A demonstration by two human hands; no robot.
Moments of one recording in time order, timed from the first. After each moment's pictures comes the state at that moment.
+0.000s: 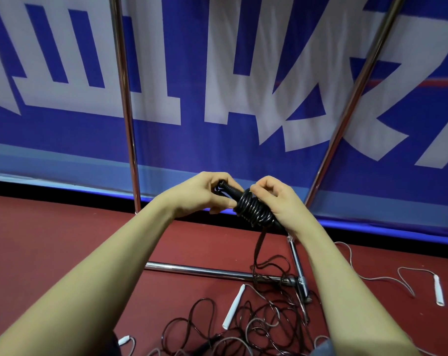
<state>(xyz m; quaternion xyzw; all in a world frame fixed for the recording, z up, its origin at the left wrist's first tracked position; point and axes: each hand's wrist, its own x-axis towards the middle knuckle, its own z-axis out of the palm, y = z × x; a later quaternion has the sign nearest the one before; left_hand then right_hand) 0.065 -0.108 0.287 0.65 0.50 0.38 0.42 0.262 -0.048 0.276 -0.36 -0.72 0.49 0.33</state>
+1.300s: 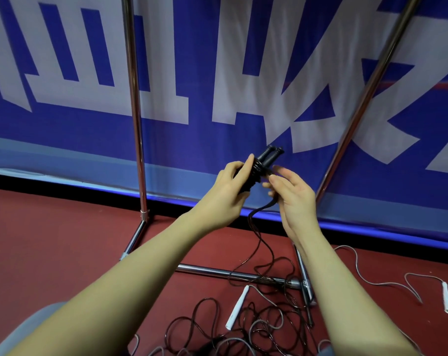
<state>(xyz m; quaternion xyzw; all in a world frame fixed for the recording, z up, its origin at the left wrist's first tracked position) 0.095 -0.090 0.249 0.73 0.55 0.40 0.05 0.245 -0.039 0.262 -0.31 -0.52 0.57 0.56</state>
